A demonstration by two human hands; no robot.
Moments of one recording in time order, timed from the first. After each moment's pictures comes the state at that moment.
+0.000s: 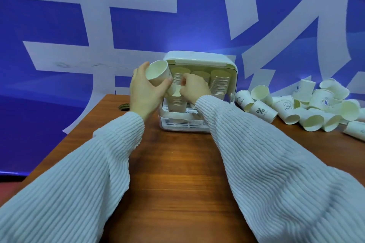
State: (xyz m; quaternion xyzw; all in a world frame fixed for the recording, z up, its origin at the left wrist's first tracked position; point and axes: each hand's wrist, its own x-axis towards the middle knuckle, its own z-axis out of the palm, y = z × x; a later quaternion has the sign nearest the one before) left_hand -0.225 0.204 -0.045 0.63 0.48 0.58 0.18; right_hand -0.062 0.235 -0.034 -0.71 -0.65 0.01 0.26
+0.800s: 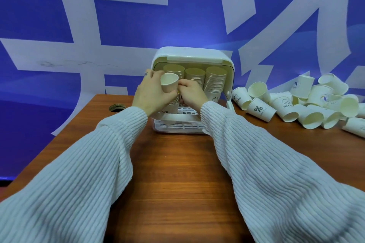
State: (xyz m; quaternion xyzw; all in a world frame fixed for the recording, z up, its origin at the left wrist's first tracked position) left_hand -0.197 0.238 -0.051 0.77 0.51 0.37 0.09; right_hand -0.045 0.246 -0.063 -0.59 -0.58 0.30 0.47
